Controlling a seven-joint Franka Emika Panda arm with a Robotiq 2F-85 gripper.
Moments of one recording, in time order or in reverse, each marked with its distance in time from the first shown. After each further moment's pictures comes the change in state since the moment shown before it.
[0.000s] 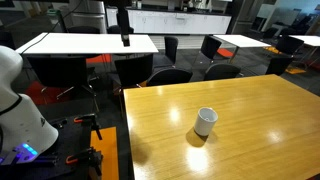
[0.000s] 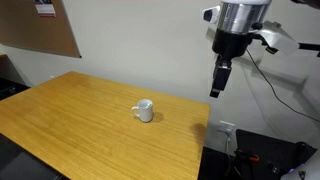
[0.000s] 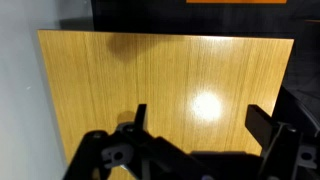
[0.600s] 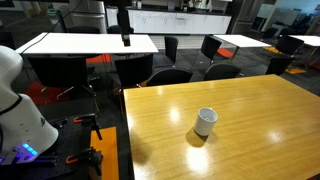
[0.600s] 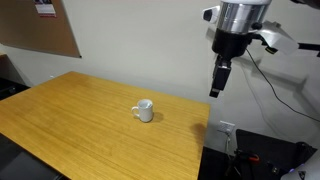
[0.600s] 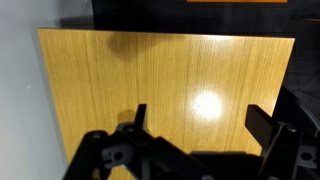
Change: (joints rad) arm 0.001 0.001 0.000 0.000 -0.004 0.005 0.000
